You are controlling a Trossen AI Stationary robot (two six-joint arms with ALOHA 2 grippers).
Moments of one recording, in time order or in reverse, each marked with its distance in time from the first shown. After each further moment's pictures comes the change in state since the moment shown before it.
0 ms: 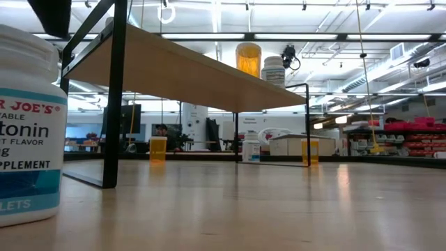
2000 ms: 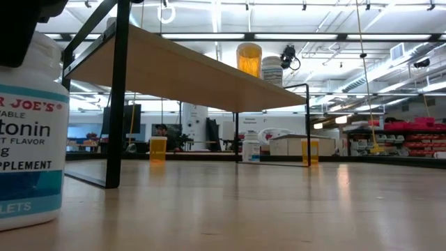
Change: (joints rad) left arm -0.024 -0.001 -0.177 0.208 0.110 0.166; right arm 0.000 0.006 -0.001 0.000 0.021 0.037
